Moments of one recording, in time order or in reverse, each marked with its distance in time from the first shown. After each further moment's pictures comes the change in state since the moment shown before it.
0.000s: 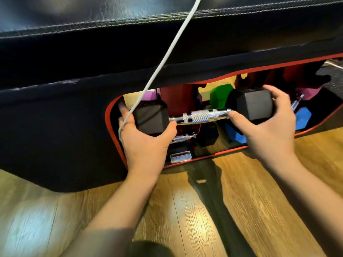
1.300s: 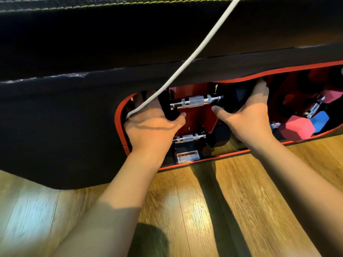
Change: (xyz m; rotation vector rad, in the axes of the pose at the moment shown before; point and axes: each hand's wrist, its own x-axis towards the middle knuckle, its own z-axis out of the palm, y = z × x) left_hand 0.052 -0.026 0.008 0.587 -0.133 0.086; right_hand 0.042 0.016 0.089 -0.286 -0.136 0.011
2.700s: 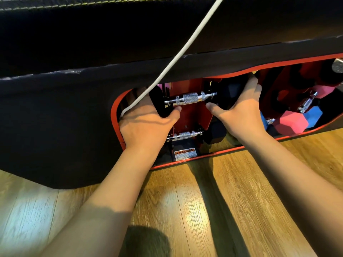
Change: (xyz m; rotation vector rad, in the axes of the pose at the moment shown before) left_hand -0.001 0.018 -0.011 0.102 0.097 0.051; right_hand -0.002 0.004 0.004 -0.014 -0.018 0.042
